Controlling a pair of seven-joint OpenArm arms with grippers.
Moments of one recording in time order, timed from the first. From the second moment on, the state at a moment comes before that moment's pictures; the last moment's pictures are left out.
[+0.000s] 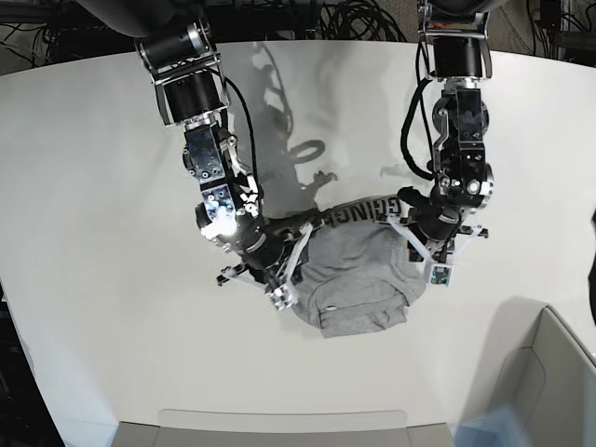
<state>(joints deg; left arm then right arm) -7.2 -4.5 -3.9 91.6 -6.2 -10.3 47.7 17.7 -3.2 -13.6 77.3 -1.4 15.8 -36.6</state>
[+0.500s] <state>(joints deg) -15.2 2.0 0.8 66.3 -5.9 -10.1 29.6 0.8 2.4 -1.7 101.5 -2.2 15.3 -45.1</state>
